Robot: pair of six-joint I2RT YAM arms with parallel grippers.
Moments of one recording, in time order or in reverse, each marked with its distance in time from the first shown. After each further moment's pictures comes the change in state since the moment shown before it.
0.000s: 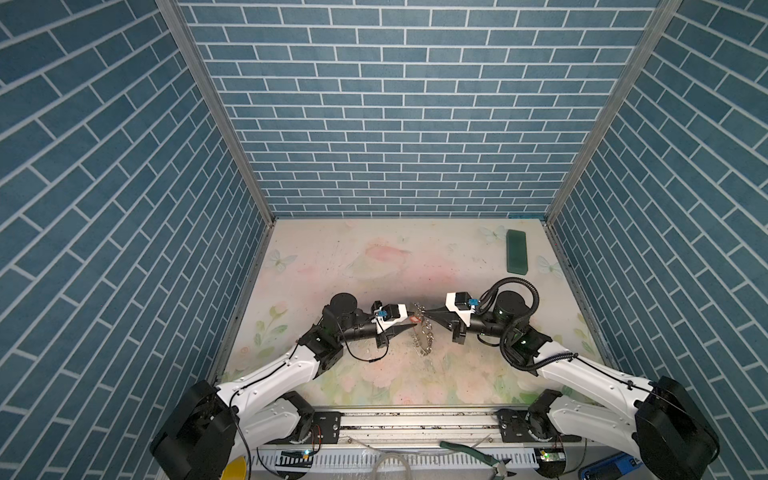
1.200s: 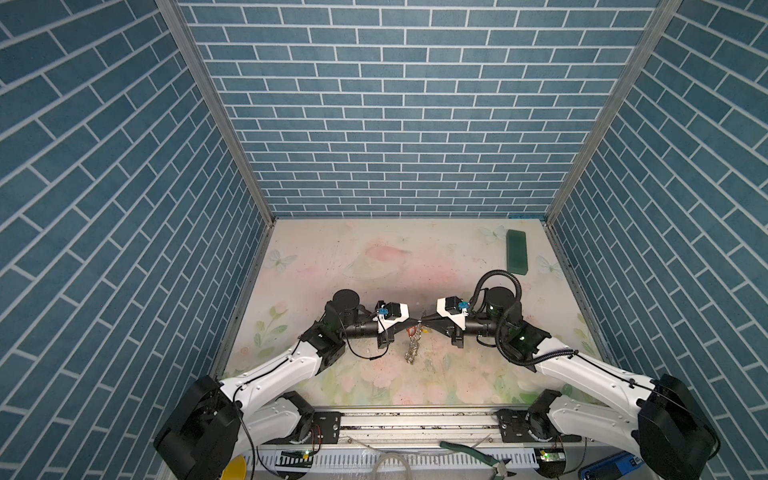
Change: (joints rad) left arm 0.004 0.039 0.045 -0.059 0.117 -0.006; right arm 0.024 0.005 0.101 -0.296 -0.005 -0.137
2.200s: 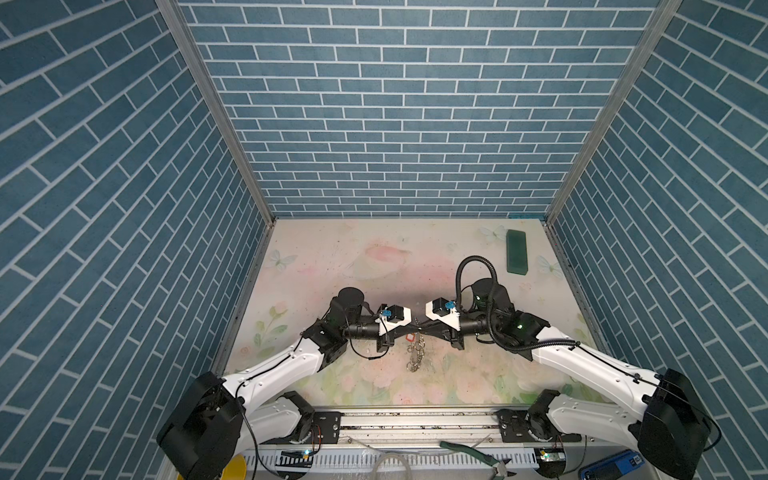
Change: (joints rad) left arm -0.005 0.021 0.024 -0.099 0.063 0.037; right arm 0.048 0.053 0.145 -0.348 0.011 -0.123
